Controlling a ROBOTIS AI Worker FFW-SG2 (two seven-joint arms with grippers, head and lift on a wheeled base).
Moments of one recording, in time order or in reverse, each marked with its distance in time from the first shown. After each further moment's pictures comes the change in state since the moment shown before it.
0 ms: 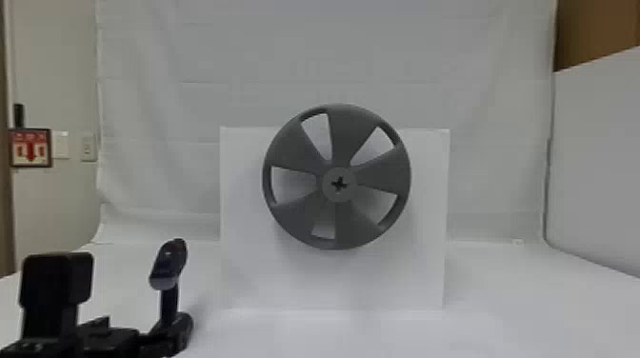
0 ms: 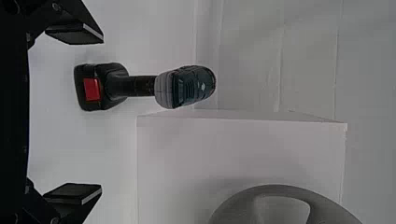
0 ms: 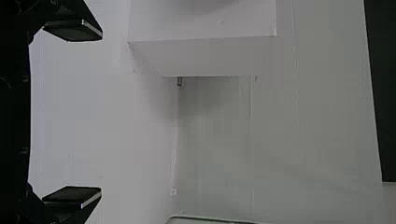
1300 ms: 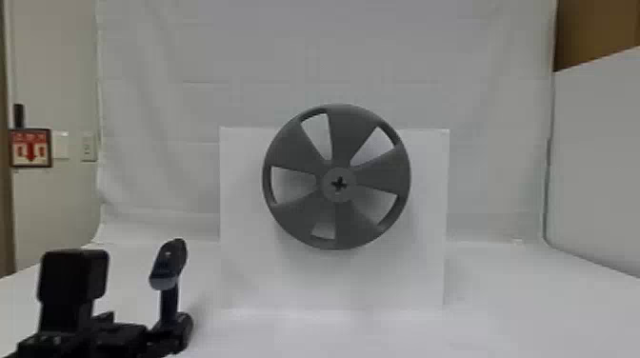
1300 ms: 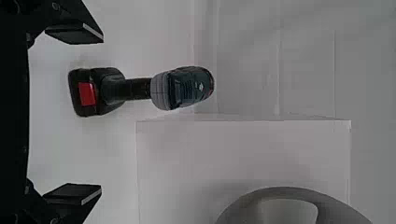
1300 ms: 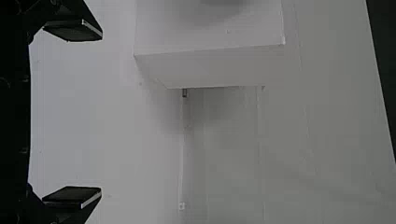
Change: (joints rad) left arm -0.026 0.005 -0.047 0.037 -0.072 -0.018 -0.001; right arm 0.014 0.041 0.018 -0.006 -0.003 0.005 0.004
